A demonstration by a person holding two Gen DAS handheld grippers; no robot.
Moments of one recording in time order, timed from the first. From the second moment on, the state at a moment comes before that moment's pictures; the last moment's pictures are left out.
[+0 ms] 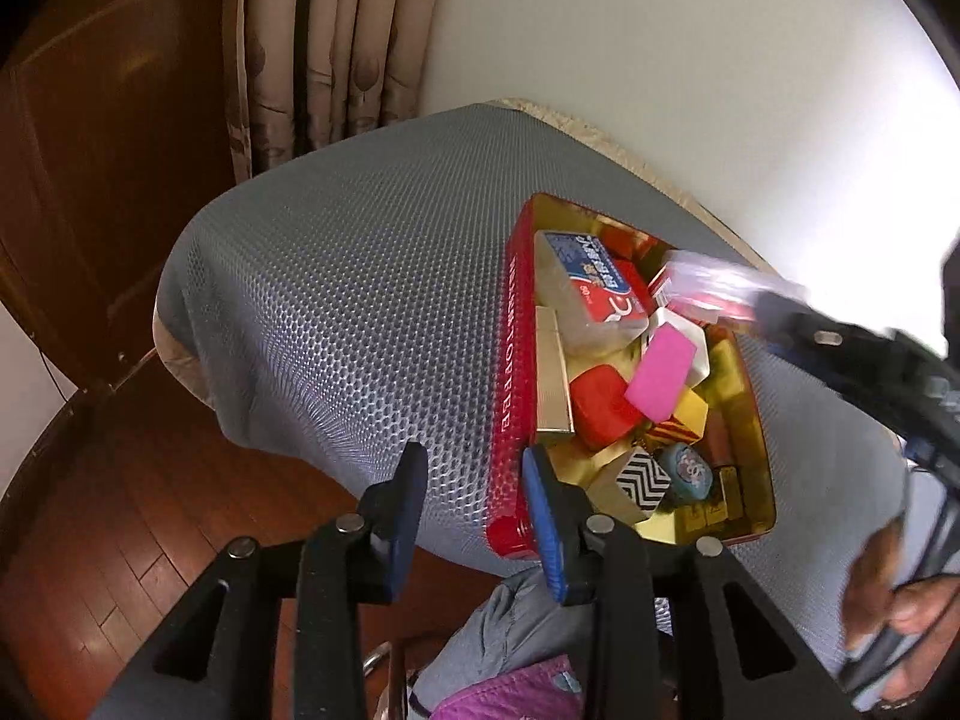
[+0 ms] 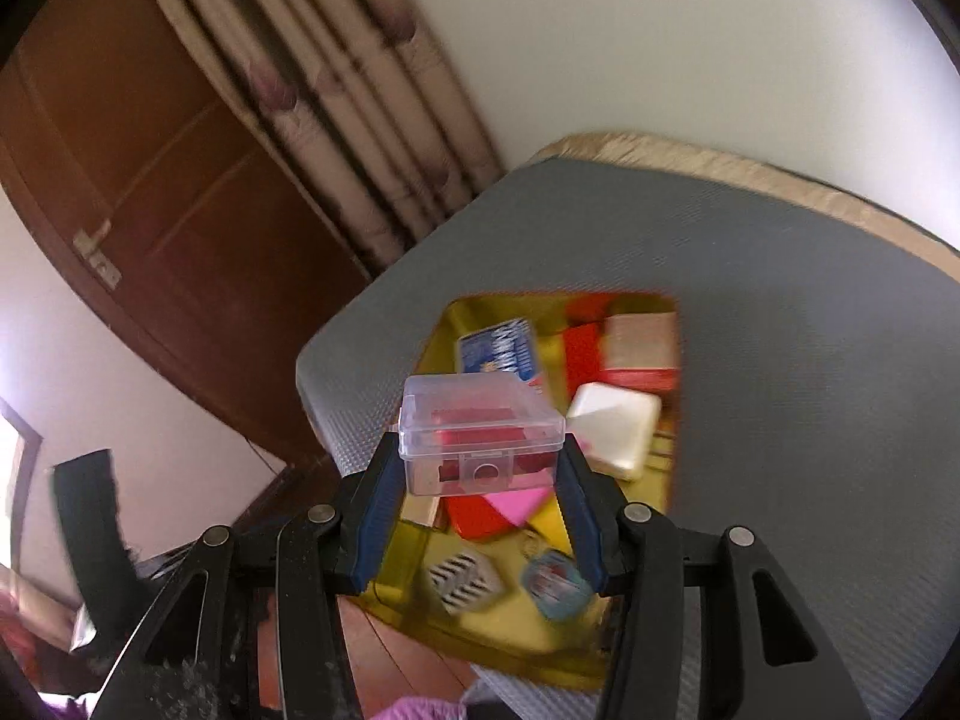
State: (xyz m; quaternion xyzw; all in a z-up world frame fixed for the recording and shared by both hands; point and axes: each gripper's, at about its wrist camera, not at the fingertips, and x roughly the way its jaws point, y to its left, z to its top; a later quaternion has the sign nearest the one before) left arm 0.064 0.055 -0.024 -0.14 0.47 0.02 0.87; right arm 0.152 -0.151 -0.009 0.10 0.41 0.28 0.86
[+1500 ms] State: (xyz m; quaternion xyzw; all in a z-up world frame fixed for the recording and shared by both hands) left arm 0.043 0.033 -0.001 -0.06 0.37 0.05 0.93; right arm 0.065 -0.129 -0.013 0.04 0.25 0.14 0.96
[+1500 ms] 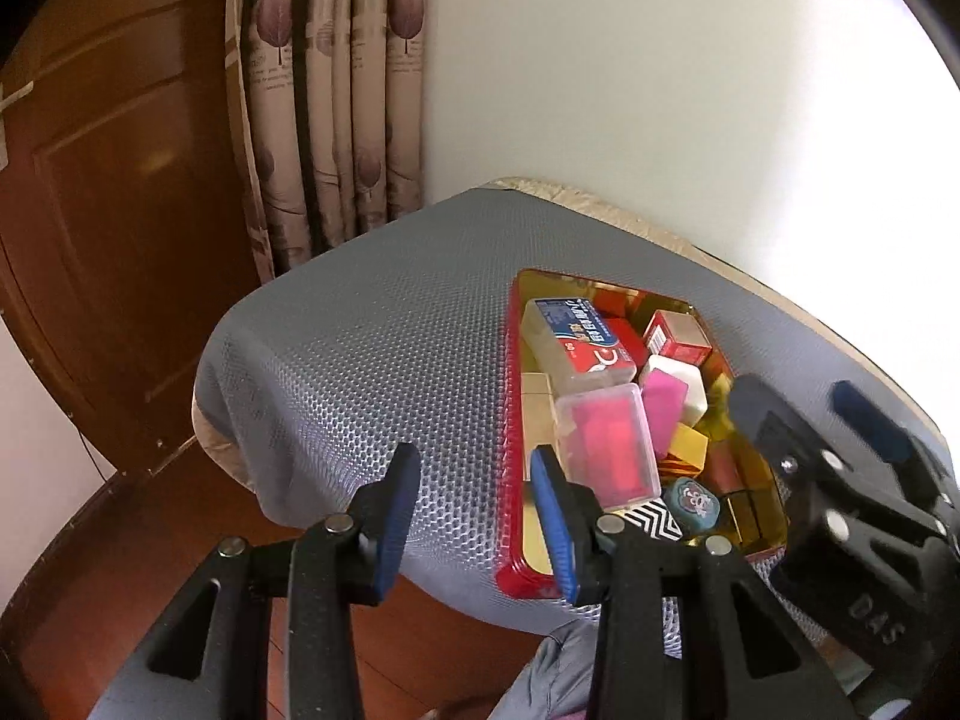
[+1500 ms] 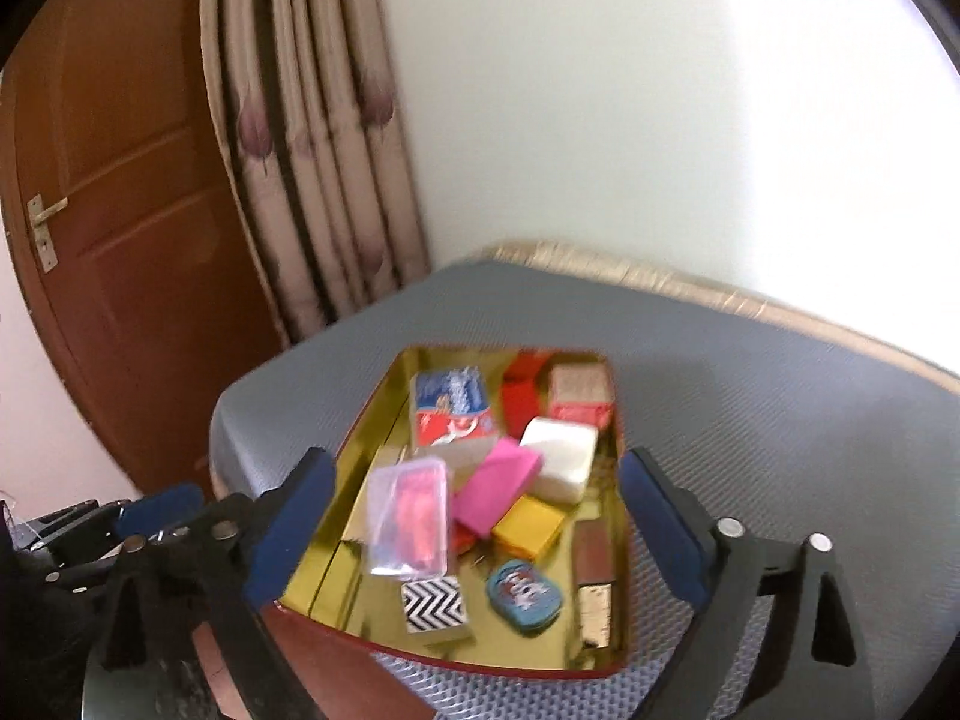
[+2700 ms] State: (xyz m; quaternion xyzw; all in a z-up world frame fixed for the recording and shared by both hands) left arm 0.011 -0.010 0.017 0.03 0.29 0.03 0.96; right arm 0.007 -0.161 -0.003 0.07 0.20 0.03 0.98
